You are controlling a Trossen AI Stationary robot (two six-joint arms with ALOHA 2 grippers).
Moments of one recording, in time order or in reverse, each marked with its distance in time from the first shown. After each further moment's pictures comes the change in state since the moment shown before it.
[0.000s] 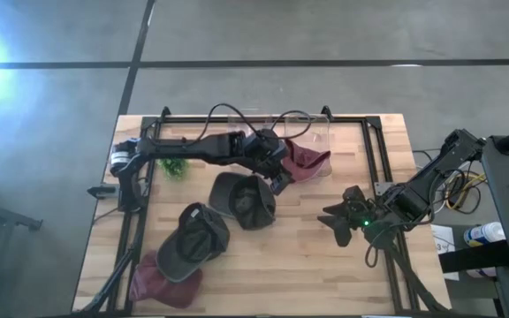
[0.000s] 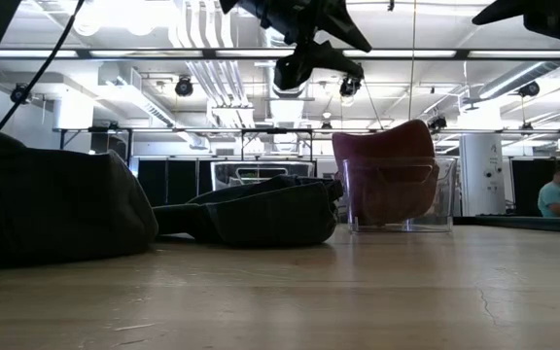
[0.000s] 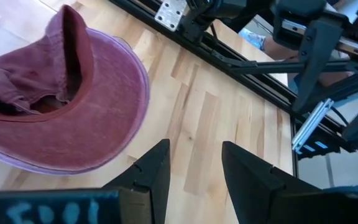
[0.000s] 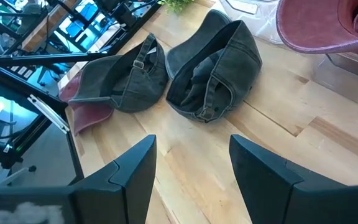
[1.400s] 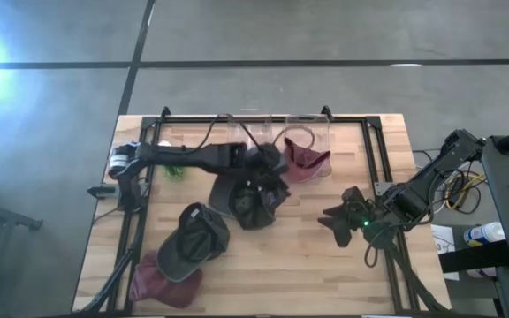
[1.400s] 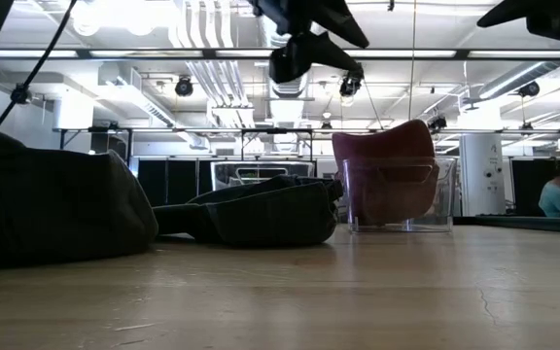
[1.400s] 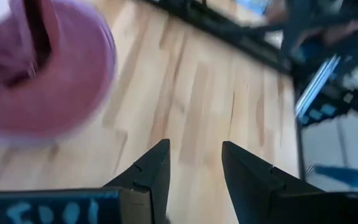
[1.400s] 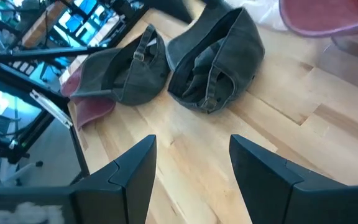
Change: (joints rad) left arm -0.093 -0.005 -0.002 -0.091 -0.042 0.056; right arm -0.004 0.004 -0.003 0.001 -0.045 0.026
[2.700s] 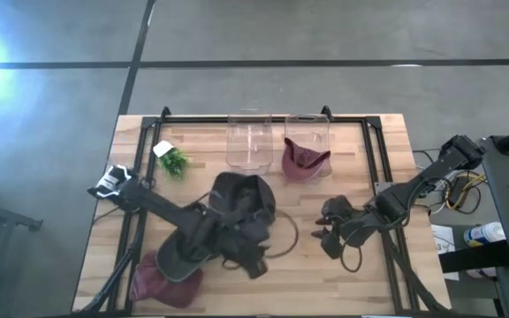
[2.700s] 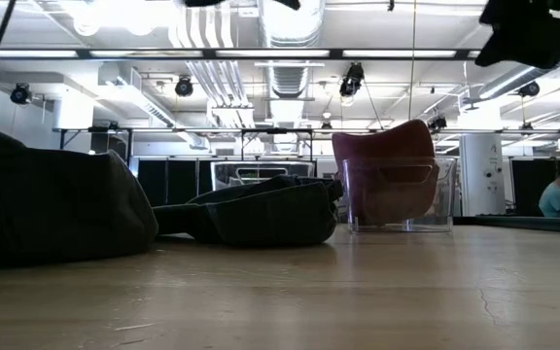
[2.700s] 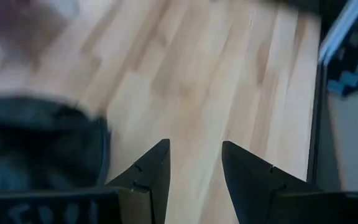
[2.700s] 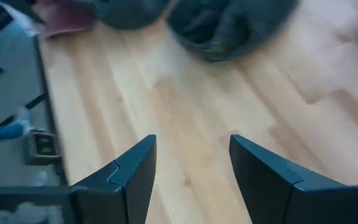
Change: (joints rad) left arm -0.492 0.005 -0.001 -0.204 -0.575 -0.330; right arm -0.120 0.135 -0.004 0.081 -0.323 -0.310
